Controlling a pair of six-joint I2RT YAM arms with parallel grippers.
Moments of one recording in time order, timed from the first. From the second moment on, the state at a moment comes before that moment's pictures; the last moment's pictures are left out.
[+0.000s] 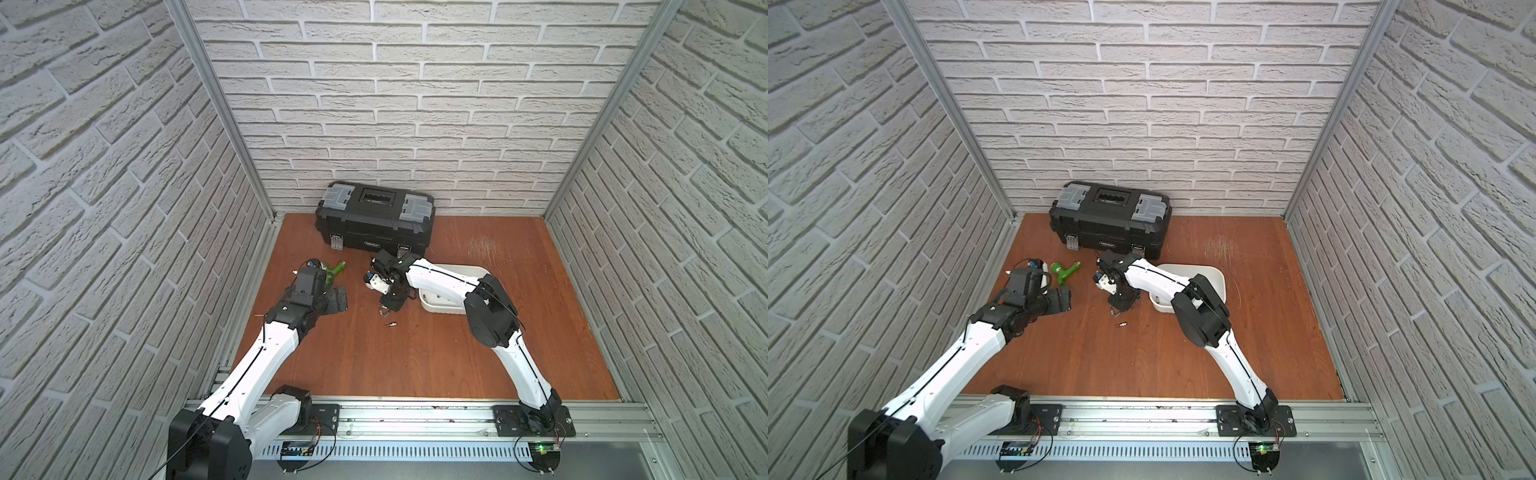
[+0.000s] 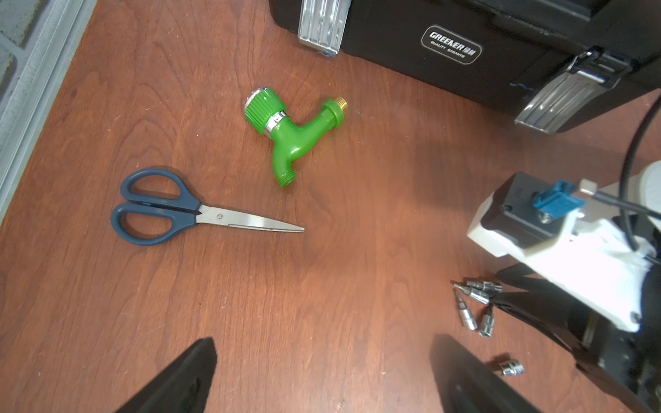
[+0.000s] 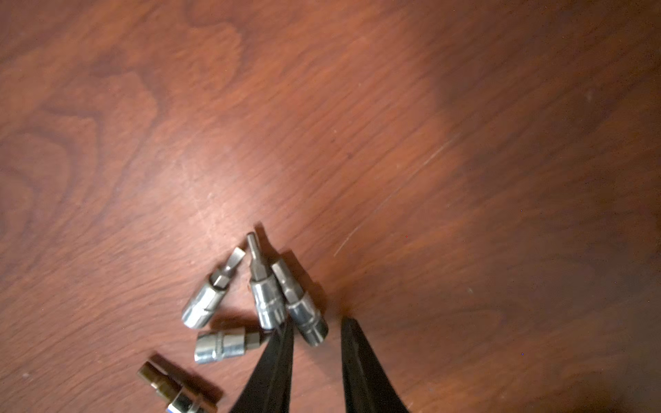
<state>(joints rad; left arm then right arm) -0.26 1.02 0.73 -0.56 -0.12 -0.33 0.76 2.35 1.96 -1.02 -0.01 -0.21</state>
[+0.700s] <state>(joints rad) -0.26 1.03 0.73 -0.56 -0.12 -0.33 0.76 2.35 1.96 -1.00 -0.02 -0.23</state>
